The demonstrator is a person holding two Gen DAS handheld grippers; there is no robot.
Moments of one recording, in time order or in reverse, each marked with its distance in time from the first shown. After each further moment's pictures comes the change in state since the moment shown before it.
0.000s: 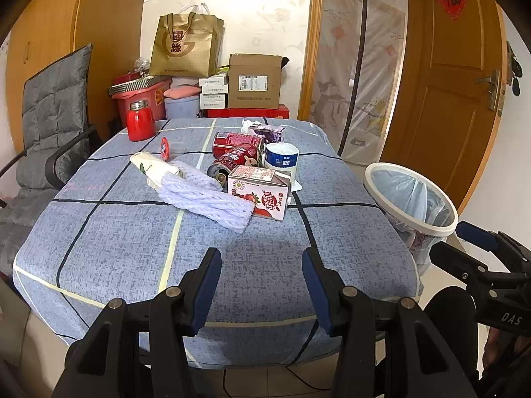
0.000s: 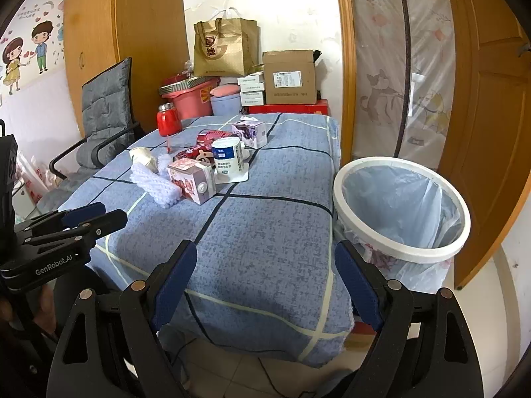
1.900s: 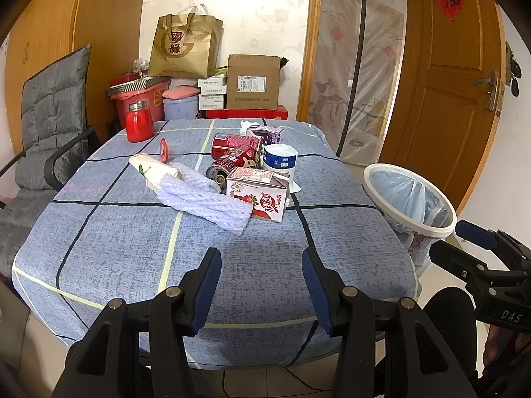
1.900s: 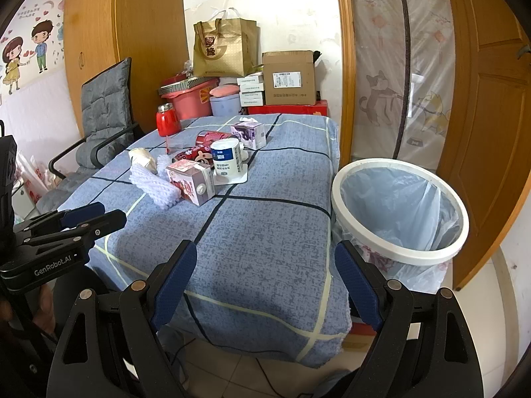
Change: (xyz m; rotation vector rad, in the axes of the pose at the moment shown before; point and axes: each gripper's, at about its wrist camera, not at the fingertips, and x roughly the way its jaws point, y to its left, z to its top) left arm -0.002 -0.003 0.001 0.002 -0.005 -0.003; right arm -0.001 -0.001 0.001 -0.004 -0.005 -0.002
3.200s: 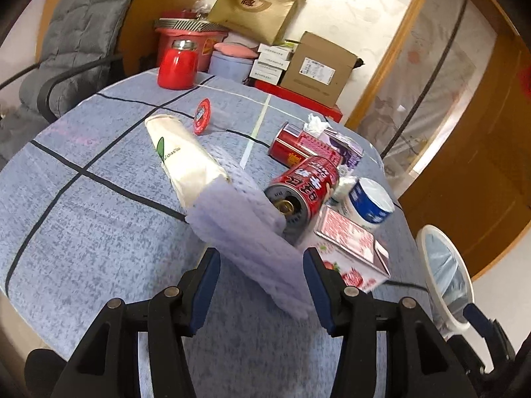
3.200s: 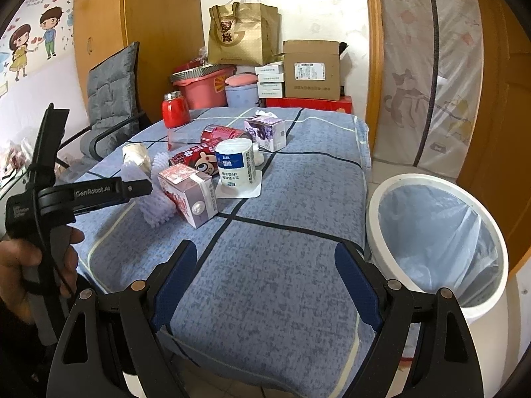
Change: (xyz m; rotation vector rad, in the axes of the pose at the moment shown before) left arm 0.112 0.092 0.045 -0.371 0.100 -0.001; right arm 0.077 0.008 0.033 -0.063 0.046 0.064
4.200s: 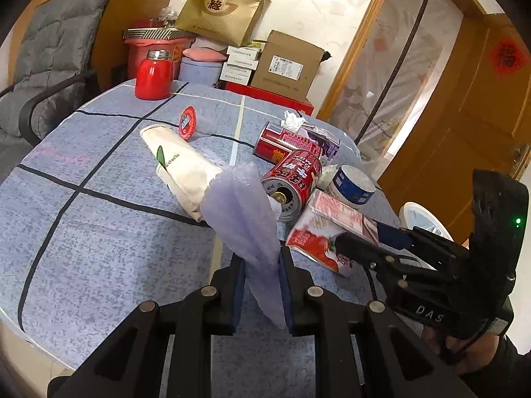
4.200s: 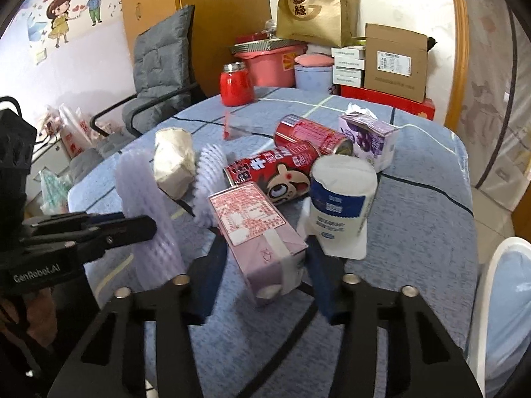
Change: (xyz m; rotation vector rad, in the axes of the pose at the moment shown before) left arm -0.022 0.018 -0.005 0.134 0.007 -0.107; right arm 0.097 0.061 0.047 -0.141 0.083 0.246
